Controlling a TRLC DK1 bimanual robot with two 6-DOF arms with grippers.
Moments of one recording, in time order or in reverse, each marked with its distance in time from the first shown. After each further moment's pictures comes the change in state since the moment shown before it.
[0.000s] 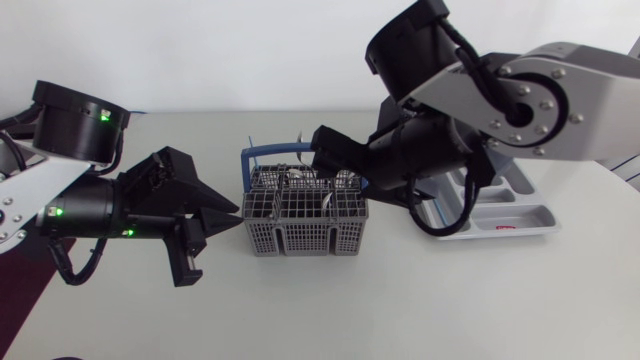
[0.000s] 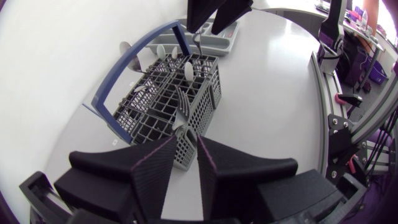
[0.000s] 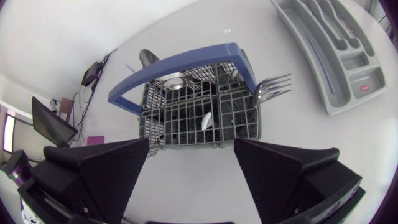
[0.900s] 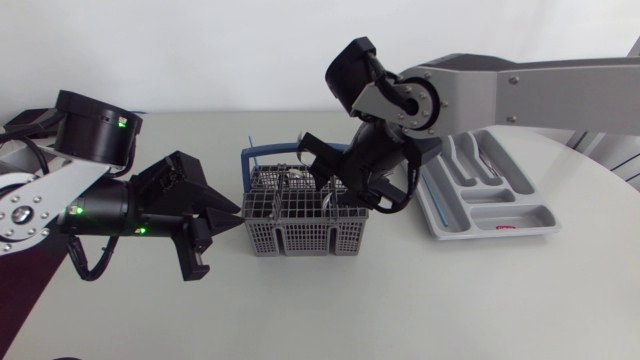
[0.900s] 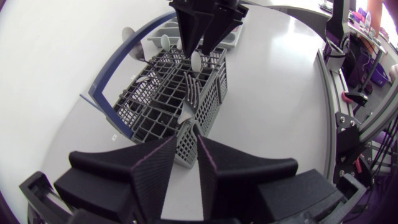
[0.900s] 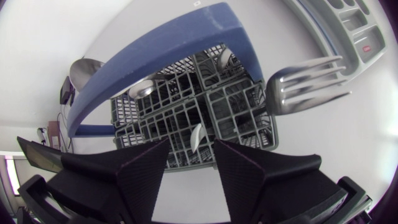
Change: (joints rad) left arm 0.026 0.068 -0.015 0.061 0.000 0.007; right arm -0.050 0.272 0.163 -0.059 -0.048 0.182
